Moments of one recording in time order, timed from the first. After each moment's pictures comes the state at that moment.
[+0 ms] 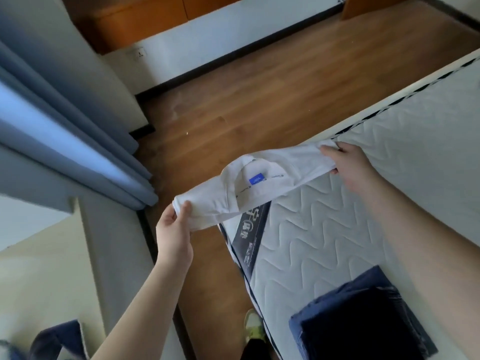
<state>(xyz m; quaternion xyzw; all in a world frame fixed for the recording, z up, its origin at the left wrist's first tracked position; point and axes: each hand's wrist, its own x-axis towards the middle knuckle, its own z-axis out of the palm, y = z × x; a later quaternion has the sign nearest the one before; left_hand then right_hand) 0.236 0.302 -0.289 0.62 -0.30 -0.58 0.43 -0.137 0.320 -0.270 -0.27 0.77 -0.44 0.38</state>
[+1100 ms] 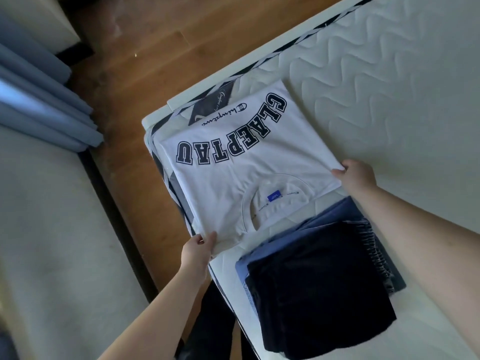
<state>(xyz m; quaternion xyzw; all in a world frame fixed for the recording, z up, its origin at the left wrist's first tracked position) 0.162 0.516 -0.562 0.77 -0.31 -0.56 0.06 -0.245 0.525 -0.552 -0.33 0.89 -0.08 0.30</state>
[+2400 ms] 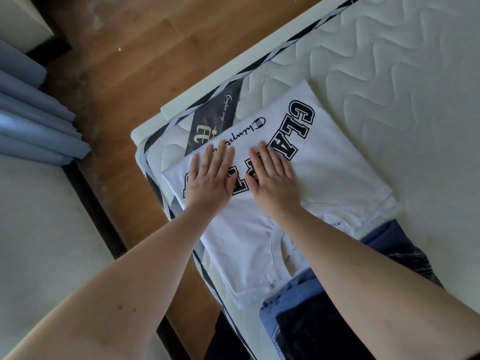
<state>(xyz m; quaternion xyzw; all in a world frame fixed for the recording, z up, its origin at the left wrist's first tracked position) 0.095 0.319 -0.627 0.45 -0.89 -0.08 -0.10 -0.060 0.408 -0.623 -0.59 0.80 -0.04 0.11</state>
